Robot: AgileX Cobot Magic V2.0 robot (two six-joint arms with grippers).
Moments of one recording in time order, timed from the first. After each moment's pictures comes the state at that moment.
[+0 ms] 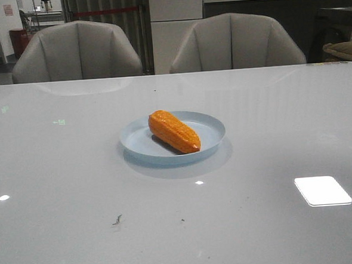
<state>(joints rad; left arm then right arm) -0.16 0.87 -0.55 -0.09 0.04 0.15 0.05 0.97 -0.87 0.06 0.65 -0.02</state>
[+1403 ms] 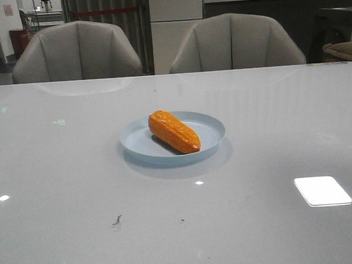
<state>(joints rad) -0.16 -0.01 0.01 -0.03 -0.04 0.14 0.05 0.97 -0.87 0.06 0.65 -0.02</state>
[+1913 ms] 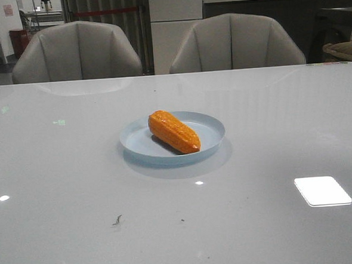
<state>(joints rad) -0.16 -0.01 0.01 -0.03 -0.04 0.14 0.05 0.97 -0.86 0.03 0.62 -0.02</state>
